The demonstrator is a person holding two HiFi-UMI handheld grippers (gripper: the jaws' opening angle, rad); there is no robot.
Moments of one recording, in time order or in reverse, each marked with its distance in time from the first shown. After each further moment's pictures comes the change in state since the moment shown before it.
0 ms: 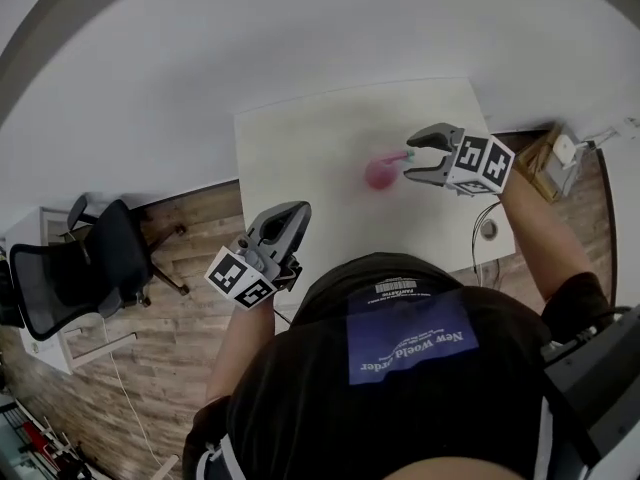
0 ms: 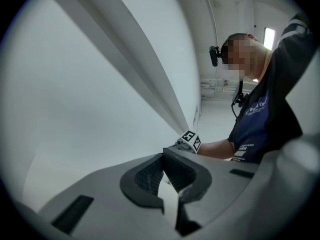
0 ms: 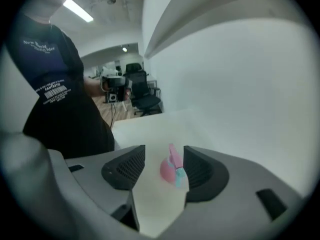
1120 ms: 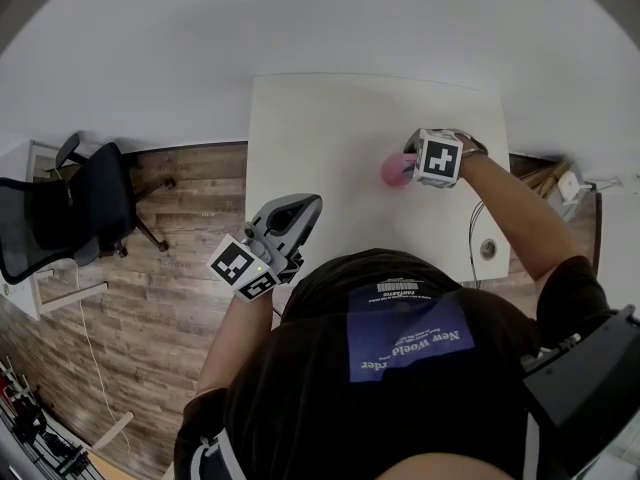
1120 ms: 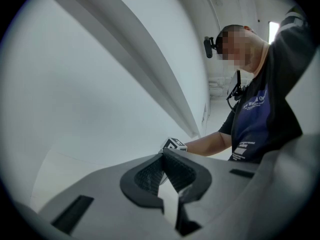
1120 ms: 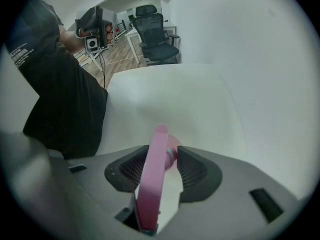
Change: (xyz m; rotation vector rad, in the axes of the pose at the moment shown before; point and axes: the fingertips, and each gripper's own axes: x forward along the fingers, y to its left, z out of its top) left arm -0.030 0.027 -0.017 -0.022 -0.011 0.108; right arm 0.126 -0.021 -0.059 -0.205 0.586 0.162
